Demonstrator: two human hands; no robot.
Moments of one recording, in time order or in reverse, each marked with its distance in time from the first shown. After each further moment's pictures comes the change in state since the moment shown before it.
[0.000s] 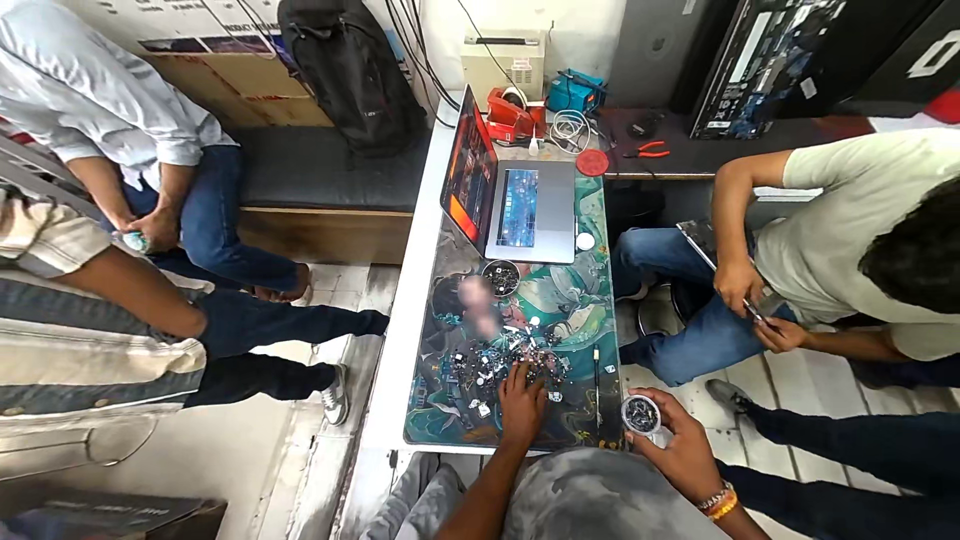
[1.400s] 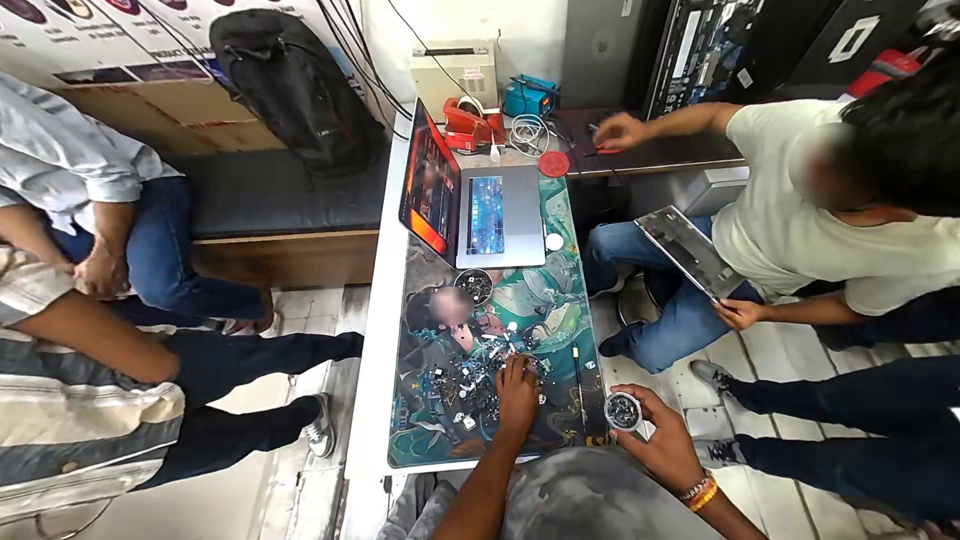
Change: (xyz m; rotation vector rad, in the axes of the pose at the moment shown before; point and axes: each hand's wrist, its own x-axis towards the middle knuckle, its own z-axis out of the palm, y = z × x) left_hand 0.036 0.035 -0.014 0.079 -0.195 0.080; right_hand -0.008 0.001 -0.004 0.015 0.029 0.024
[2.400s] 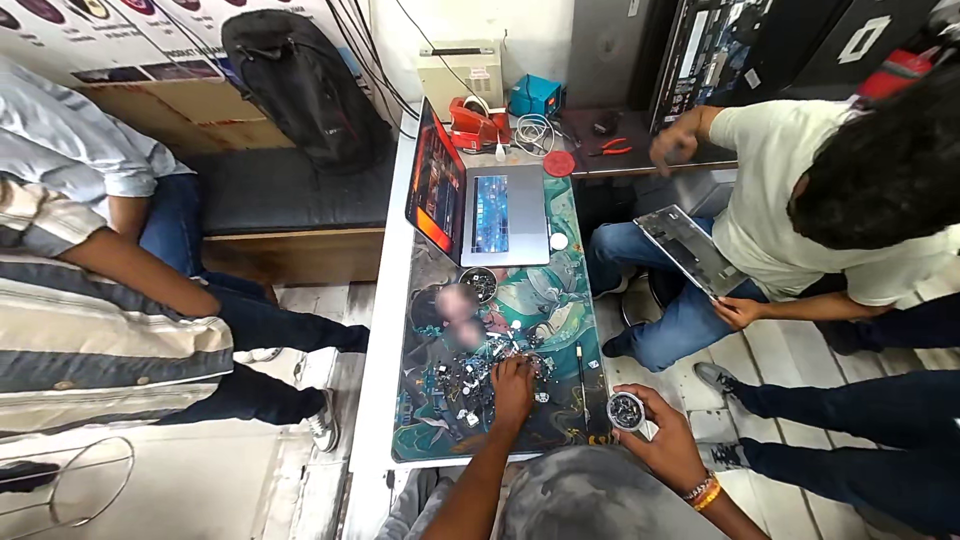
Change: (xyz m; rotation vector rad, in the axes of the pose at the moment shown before) left_hand 0.002 -0.013 -0.014 -0.075 0.066 -0.024; right_hand 0.000 0.002 0.000 -0.031 -0.013 -0.010
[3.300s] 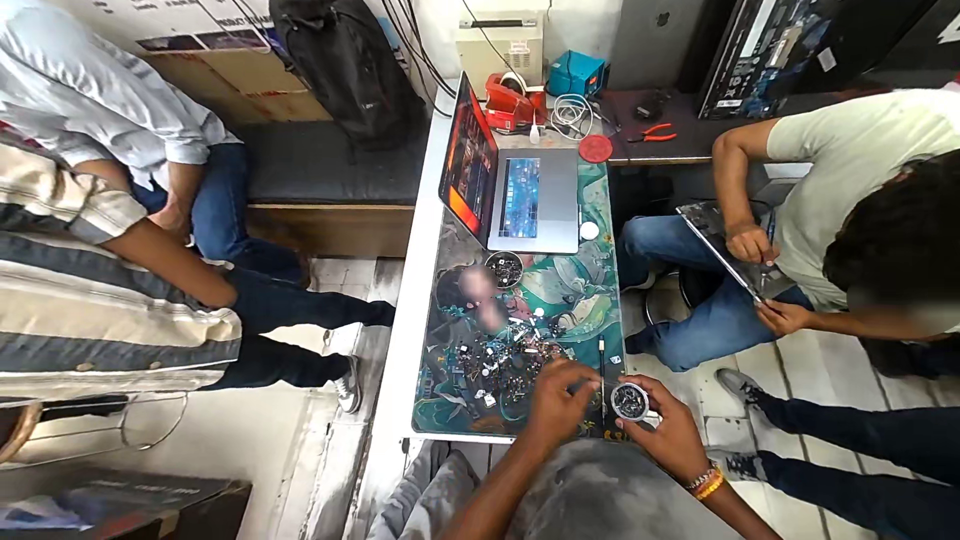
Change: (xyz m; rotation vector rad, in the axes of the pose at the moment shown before) left_hand -0.055 0.083 -0.101 -0.774 0.131 0.261; right_hand 0.017 0.003 0.019 0.004 -0.081 0.003
